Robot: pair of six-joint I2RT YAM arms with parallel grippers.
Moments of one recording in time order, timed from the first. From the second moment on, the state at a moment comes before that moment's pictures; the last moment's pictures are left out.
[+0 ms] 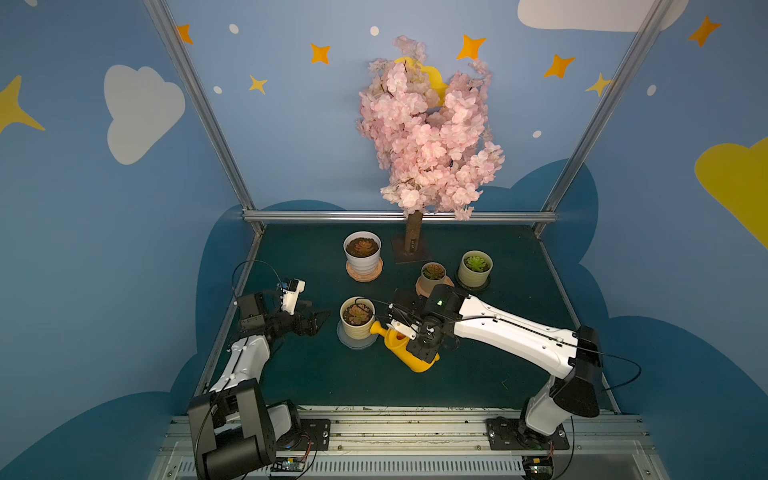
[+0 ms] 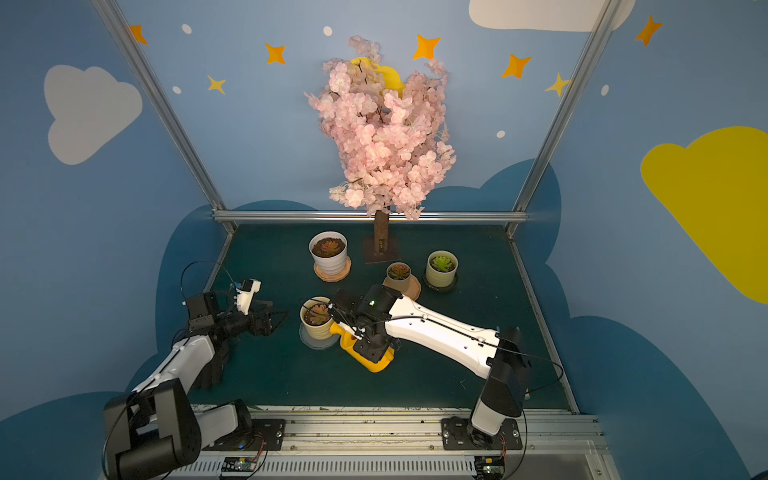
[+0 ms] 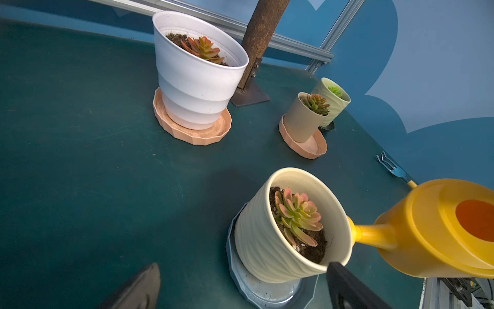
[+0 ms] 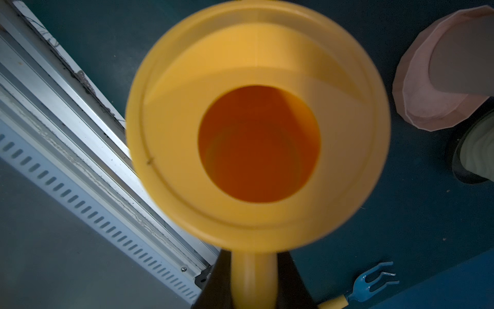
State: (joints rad) left arm 0.34 1.20 0.53 -0.14 0.99 0.28; right arm 1.14 1.67 1.57 -1.38 0.12 0.04
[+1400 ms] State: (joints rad) left arm 0.34 1.20 0.53 -0.14 0.99 0.28; right arm 1.14 1.67 1.57 -1.39 0.11 0.04
